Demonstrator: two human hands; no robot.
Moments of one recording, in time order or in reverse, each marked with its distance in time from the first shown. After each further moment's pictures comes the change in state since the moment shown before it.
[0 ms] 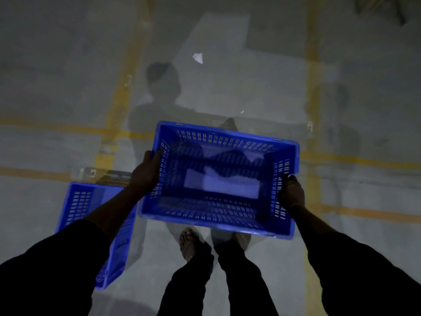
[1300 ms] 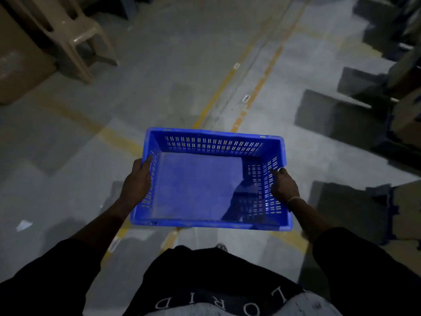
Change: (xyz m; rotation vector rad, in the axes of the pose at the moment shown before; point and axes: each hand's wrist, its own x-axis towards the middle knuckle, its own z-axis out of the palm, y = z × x) left_hand -0.054 0.630 -0.059 0.179 -0.116 1.071; right_hand -0.402 0.391 -0.174 0.494 0.411 0.768
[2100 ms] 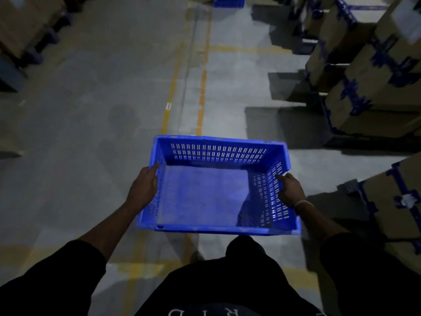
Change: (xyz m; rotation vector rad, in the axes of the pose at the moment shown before) left_hand 0.547 0.191 0.072 -0.024 -0.154 0.435; right_hand 0.307 0.102 -0.165 0.226 0.130 0.420
